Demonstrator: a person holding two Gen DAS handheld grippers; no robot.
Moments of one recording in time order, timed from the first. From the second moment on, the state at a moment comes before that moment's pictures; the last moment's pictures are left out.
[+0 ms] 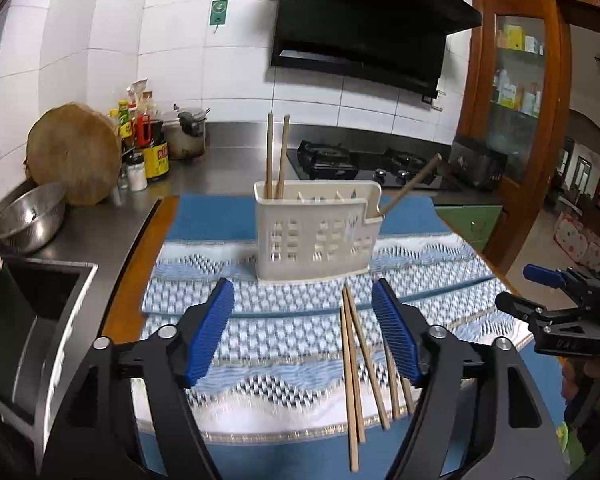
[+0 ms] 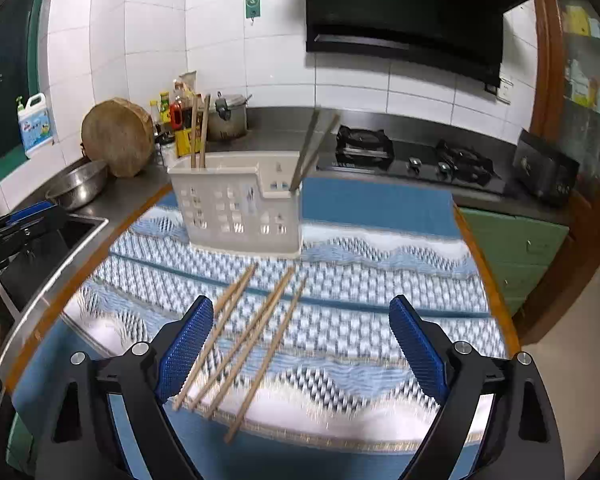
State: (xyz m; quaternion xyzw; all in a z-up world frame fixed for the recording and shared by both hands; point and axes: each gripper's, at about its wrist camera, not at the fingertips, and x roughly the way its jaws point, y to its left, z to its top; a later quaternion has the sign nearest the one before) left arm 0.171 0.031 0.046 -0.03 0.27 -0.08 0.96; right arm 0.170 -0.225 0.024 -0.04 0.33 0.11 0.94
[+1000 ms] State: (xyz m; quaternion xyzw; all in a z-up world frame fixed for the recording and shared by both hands) left arm 0.107 0.018 0.003 0.00 0.27 -0.03 0.96; right arm 0.109 -0.208 -0.023 -0.01 0.34 0.09 0.94
